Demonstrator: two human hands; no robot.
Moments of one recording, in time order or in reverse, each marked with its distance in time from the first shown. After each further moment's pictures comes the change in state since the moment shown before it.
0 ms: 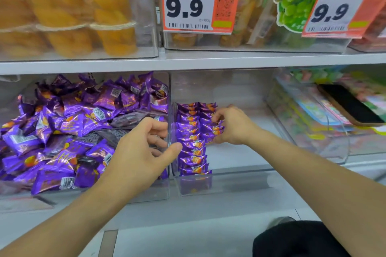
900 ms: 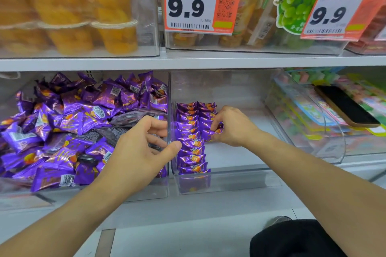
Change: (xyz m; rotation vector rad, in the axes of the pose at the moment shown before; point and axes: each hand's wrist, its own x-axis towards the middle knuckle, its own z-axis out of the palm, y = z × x) left_hand -0.001 -0.001 -0.002 -0.026 -0.011 0.019; right_hand -0.004 -0.002 0.002 -0.142 0.061 -0.098
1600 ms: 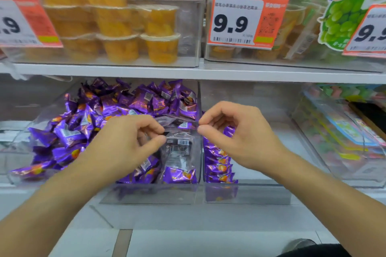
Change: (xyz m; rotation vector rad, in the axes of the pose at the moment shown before) left_hand 0.007 0.001 -0.078 0.415 0.016 0.181; right_hand -0.055 -0.111 -0.055 0.656 0.226 -0.370
